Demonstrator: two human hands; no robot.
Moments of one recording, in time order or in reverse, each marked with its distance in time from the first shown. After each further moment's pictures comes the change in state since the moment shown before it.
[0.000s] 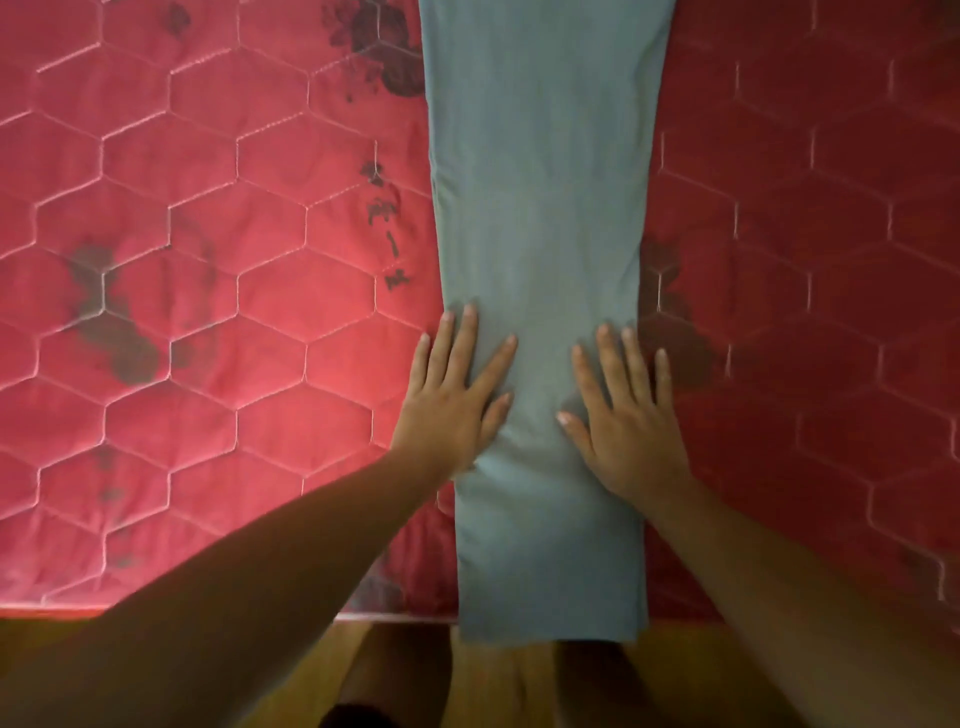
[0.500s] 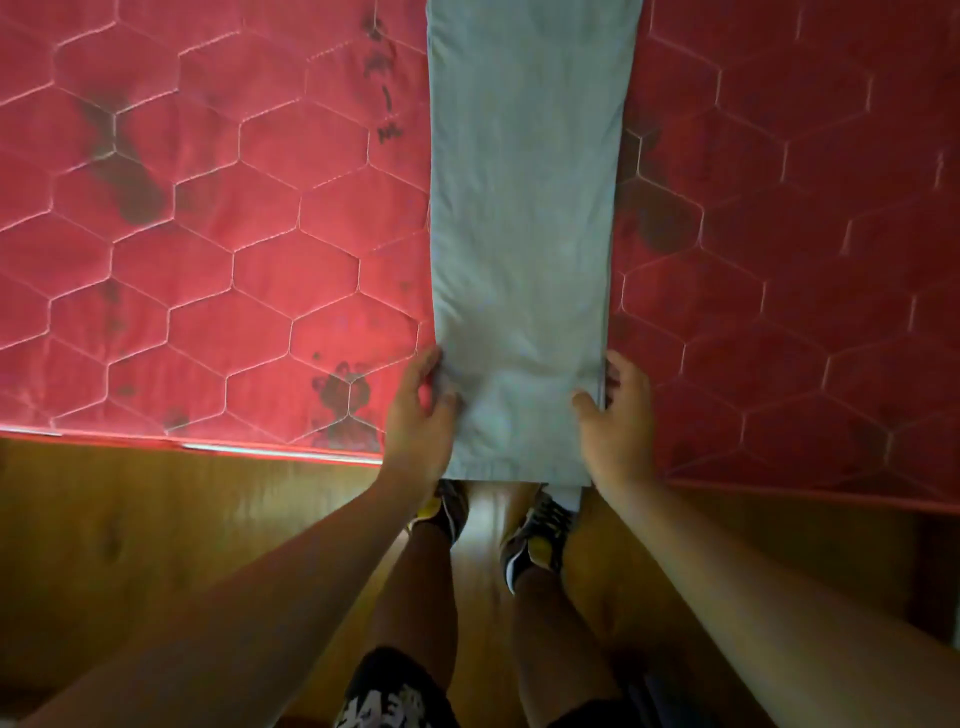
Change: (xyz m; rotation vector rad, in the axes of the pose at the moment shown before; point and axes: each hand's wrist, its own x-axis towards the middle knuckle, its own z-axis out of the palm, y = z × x) left_hand -0.161 0.100 -0.008 -1.235 0.138 -0.861; right_hand -0.143 -0.048 -0.017 1.058 -0.025 0.746
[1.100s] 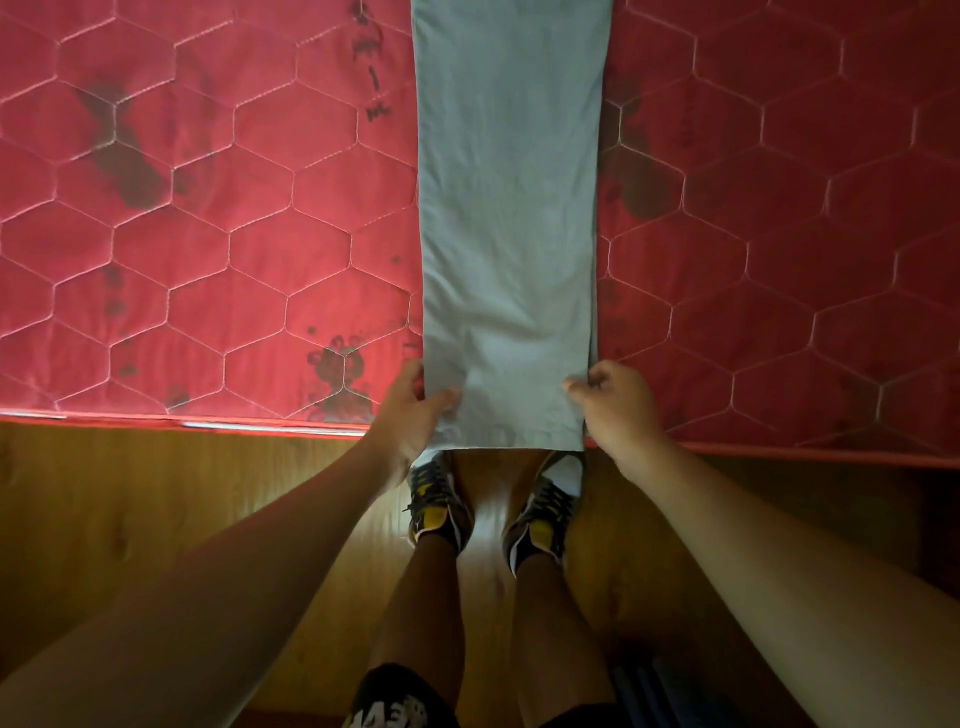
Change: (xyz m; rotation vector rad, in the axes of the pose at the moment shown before) left_hand -0.018 0.001 -0.016 -0.035 -0.245 -0.253; right_hand -0.008 0.014 -0.021 -0.068 -0.225 0.134
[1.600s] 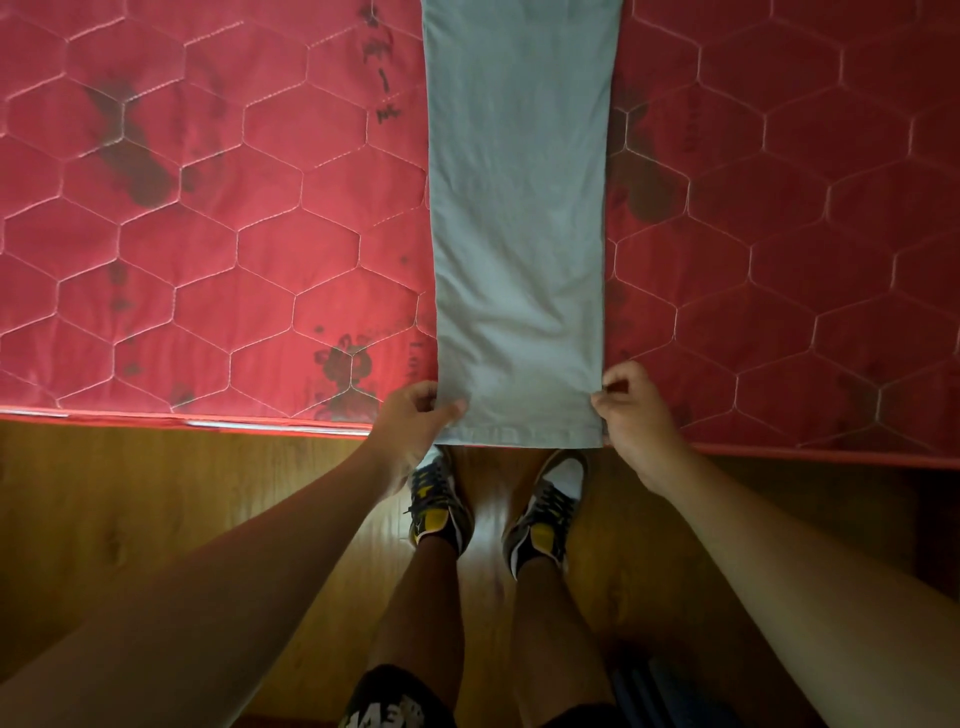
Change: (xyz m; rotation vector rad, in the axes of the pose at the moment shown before) left_hand -0.003 -0.012 -0.014 0.073 -0.015 -0.029; right_hand -0.013 0.007 -0.010 0.147 -0.064 0.128
